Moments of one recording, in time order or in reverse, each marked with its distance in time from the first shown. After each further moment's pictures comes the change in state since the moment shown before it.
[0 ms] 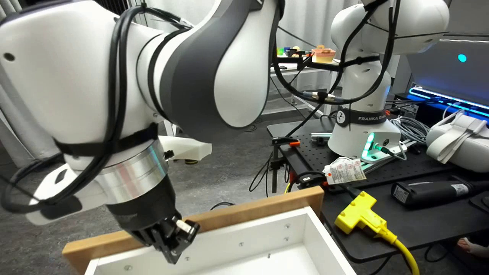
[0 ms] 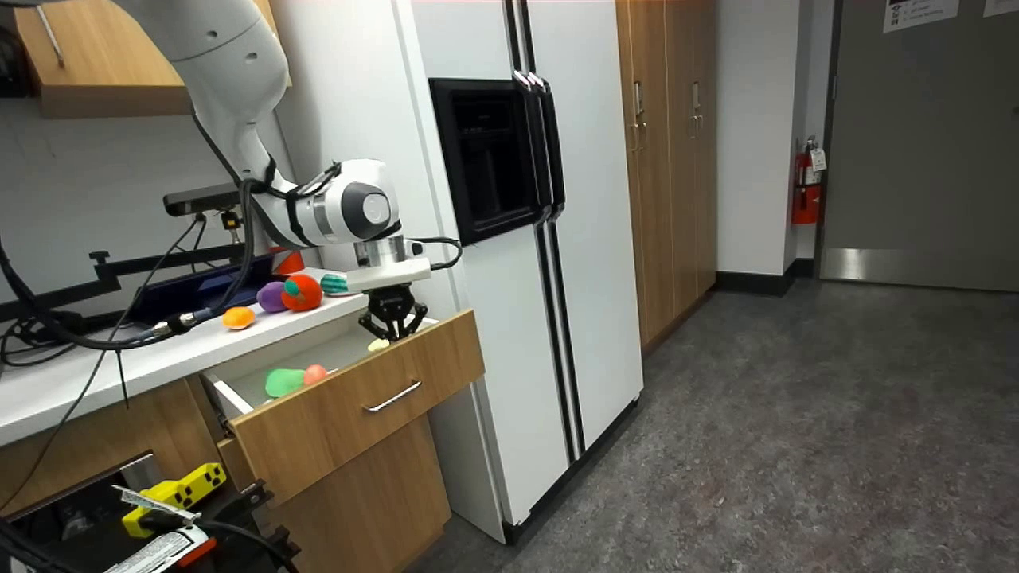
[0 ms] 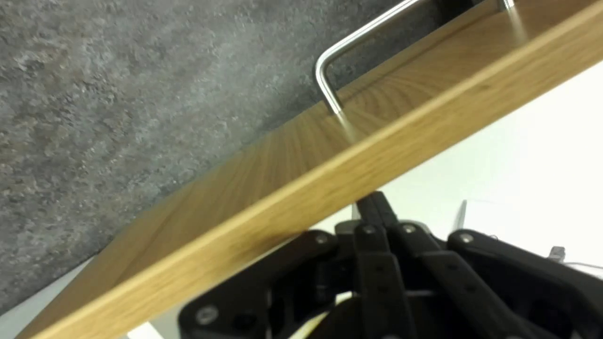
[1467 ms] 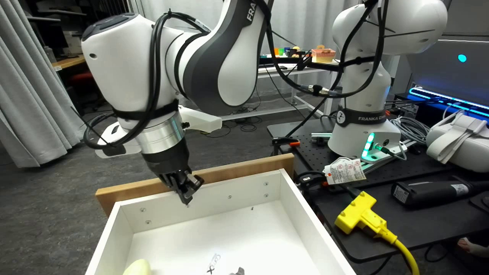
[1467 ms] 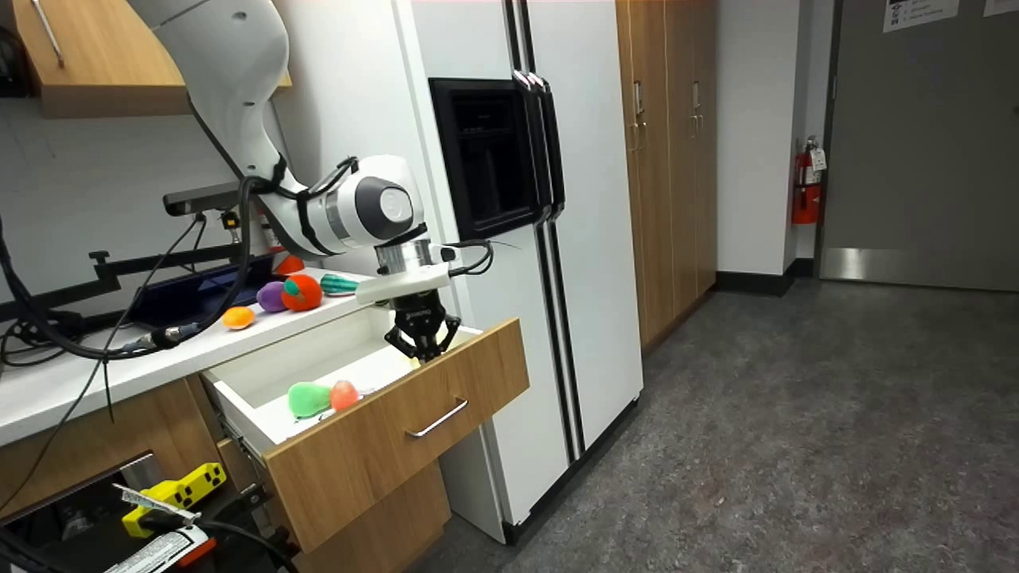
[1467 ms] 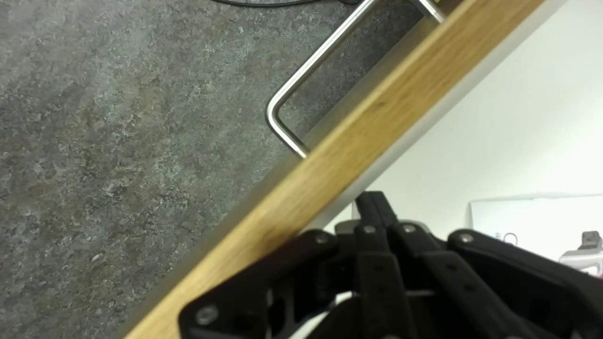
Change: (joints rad) arm -0.071 -0.103 -0.105 -0.164 -0.105 0.028 0.180
